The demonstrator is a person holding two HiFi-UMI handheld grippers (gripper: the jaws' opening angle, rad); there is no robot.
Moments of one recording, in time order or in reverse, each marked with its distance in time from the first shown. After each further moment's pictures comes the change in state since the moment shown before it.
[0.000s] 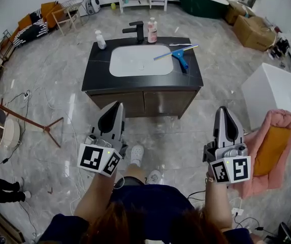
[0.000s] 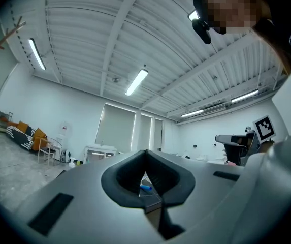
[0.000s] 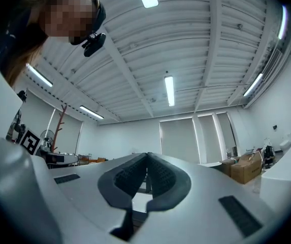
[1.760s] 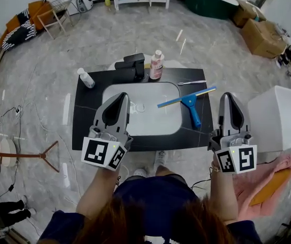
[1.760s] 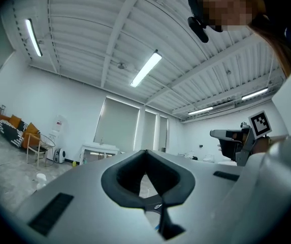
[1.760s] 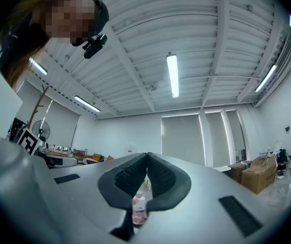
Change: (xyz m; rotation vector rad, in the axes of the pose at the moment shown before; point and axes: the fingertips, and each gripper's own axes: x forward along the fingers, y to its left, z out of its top) left arm 0.440 0.263 -0.043 -0.022 0.013 -0.008; right arm 0.498 -0.141 -0.097 -0.051 0.015 0.033
